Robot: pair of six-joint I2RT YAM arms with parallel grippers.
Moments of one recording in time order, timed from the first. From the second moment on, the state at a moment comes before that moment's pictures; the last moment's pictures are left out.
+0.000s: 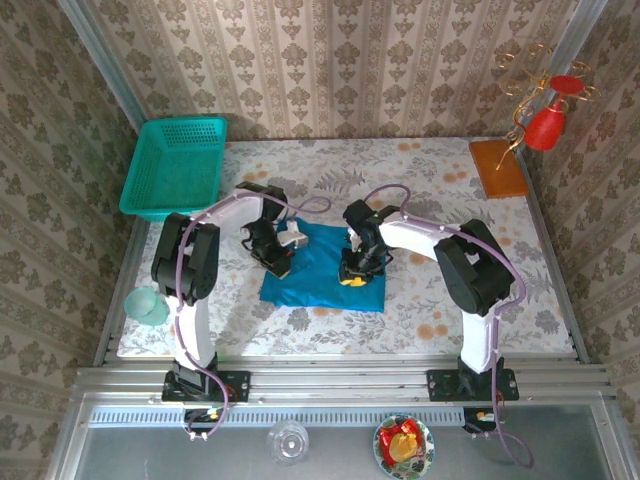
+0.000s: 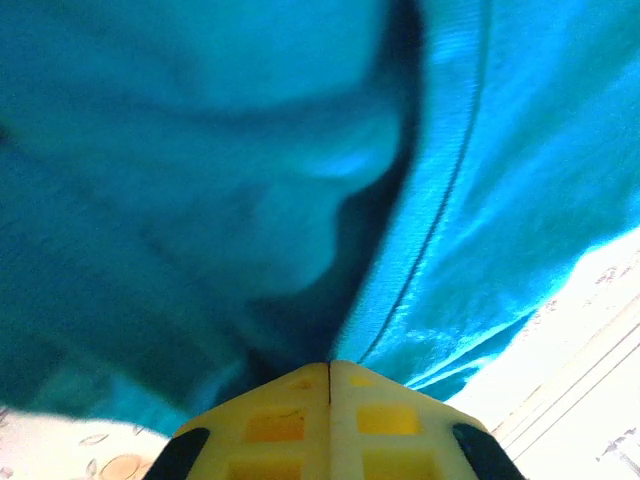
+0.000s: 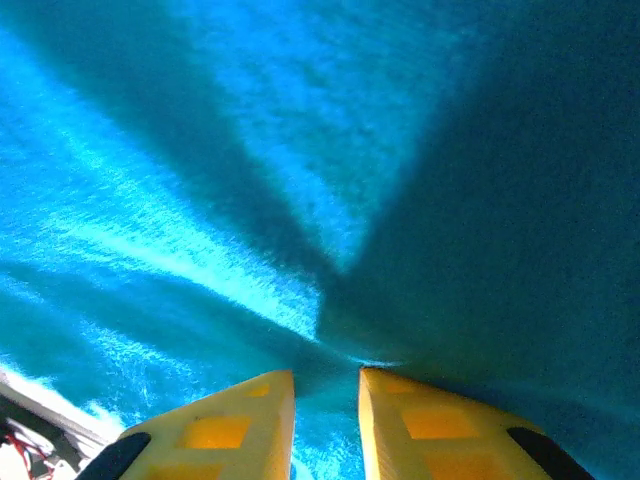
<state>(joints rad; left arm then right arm) -0.44 1.97 1.42 -1.23 0.34 0.43 0.57 1.95 1.28 -0.79 -0.41 0.58</state>
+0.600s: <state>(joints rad) -0.40 1.94 1.40 -1.17 0.25 0.35 0.53 1.92 1.28 -0.80 -0.40 0.57</state>
